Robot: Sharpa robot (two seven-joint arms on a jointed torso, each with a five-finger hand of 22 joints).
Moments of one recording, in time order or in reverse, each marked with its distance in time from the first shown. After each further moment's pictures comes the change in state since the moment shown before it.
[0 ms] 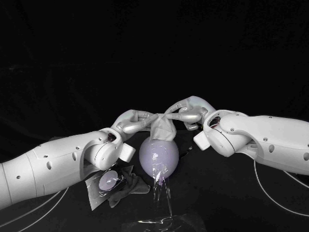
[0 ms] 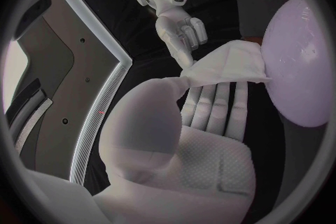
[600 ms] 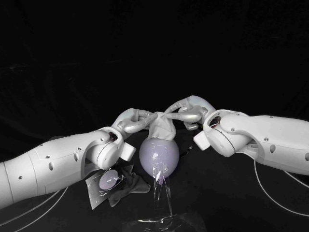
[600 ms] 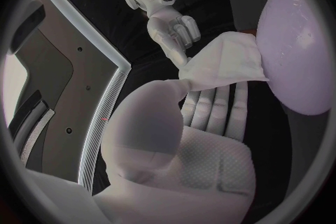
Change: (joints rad) left arm 0.000 0.006 0.000 -0.002 -0.073 -0.061 -0.005; left_hand 0.026 0.035 0.018 -0.009 0.000 0.031 -0.020 0.008 0.003 0.024 -0.016 0.024 0.001 -0.003 -0.003 0.006 -0.007 0.001 0.000 0.000 0.000 0.003; right arm 0.000 -0.003 0.000 0.011 0.003 -0.002 0.004; right_hand 0.004 0.004 0.000 0.000 0.000 -0.002 -0.003 -0.006 0.000 -0.002 0.002 0.002 0.000 0.000 0.000 -0.001 -0.001 0.000 0.000 0.000 0.000 -0.001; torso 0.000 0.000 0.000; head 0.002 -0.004
